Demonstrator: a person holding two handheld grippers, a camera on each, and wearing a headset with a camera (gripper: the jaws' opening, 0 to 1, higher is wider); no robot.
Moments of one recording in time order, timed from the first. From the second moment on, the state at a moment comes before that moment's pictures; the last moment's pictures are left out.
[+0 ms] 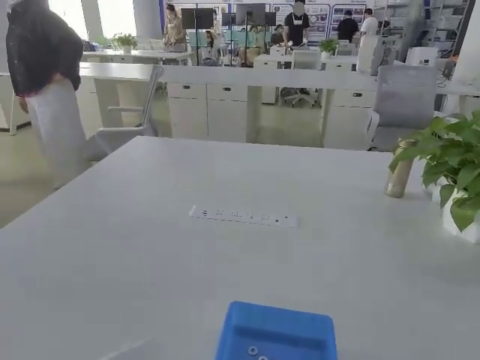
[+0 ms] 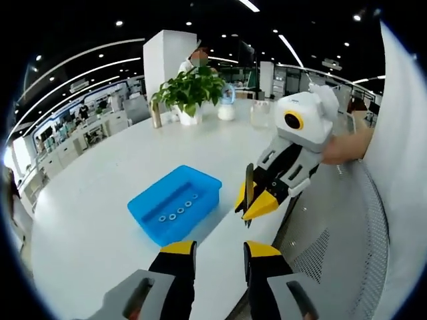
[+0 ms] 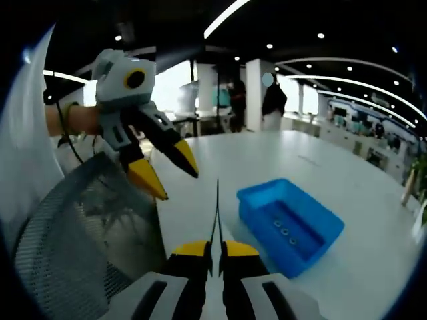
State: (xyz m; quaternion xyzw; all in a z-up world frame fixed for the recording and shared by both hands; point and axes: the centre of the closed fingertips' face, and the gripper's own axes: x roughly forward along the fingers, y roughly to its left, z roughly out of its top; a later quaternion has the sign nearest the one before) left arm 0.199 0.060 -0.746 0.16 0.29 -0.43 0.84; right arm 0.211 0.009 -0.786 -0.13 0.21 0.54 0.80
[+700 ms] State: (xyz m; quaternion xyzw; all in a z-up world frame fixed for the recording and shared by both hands) left arm 0.199 0.025 -0.691 0.16 0.23 -0.52 0.81; right arm 0.198 0.027 -0.745 -0.21 0.14 0.63 0.74
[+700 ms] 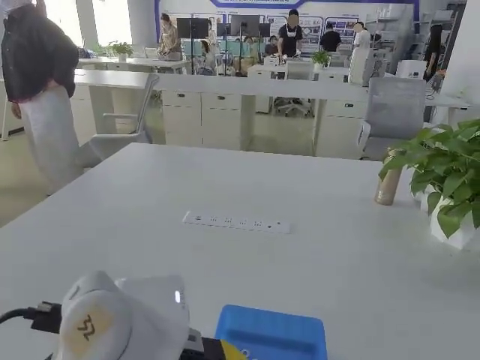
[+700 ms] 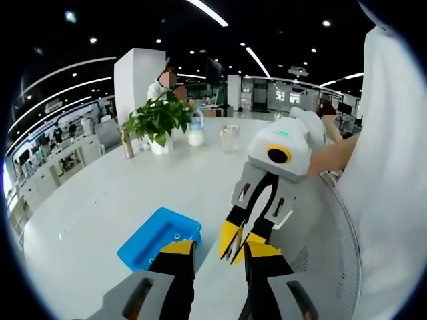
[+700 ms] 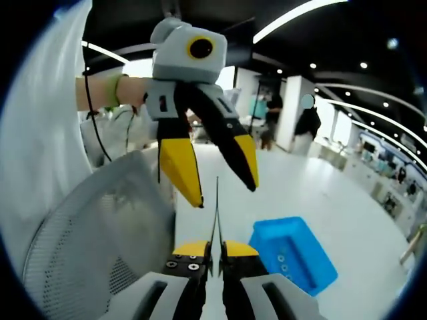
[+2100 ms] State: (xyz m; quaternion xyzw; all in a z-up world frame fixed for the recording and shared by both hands) left arm 0.183 0.005 -0.682 0.19 0.19 -0.58 0.77; right arm 0.197 0.022 -0.744 -0.29 0.13 0.64 0.70
